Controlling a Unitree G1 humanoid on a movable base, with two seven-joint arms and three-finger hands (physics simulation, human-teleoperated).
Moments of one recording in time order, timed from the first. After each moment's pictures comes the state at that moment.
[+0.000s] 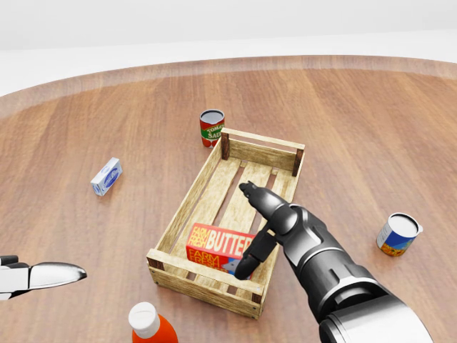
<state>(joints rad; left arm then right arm) 0.02 0.08 0.29 -0.70 -0.27 0.09 -0.13 -0.98 -0.04 0.01 1.36 -0.66 0.09 0.20</state>
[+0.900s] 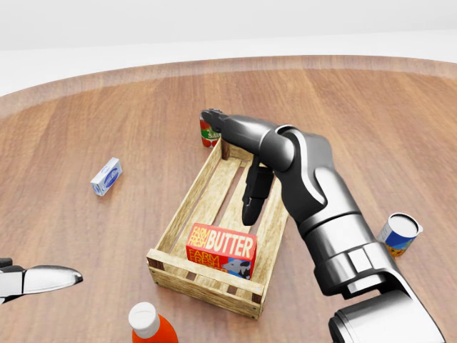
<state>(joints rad) 0.03 0.08 0.30 -0.73 -0.28 0.09 -0.14 -1.00 -0.09 0.09 0.77 -0.90 0.09 0.59</state>
